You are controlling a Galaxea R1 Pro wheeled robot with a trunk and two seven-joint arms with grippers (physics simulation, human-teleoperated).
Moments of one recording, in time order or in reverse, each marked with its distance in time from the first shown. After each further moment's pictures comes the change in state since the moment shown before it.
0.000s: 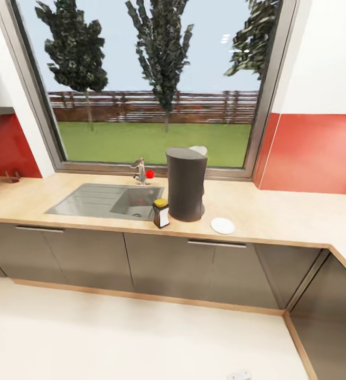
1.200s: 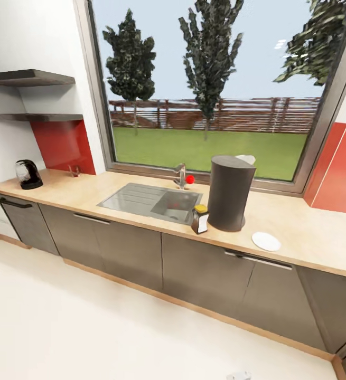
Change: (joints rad) left arm -0.001 0.009 -0.001 -0.014 0.004 0.227 0.020; right arm 0.000 0.000 0.000 0.000 0.000 0.000 0.000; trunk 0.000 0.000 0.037
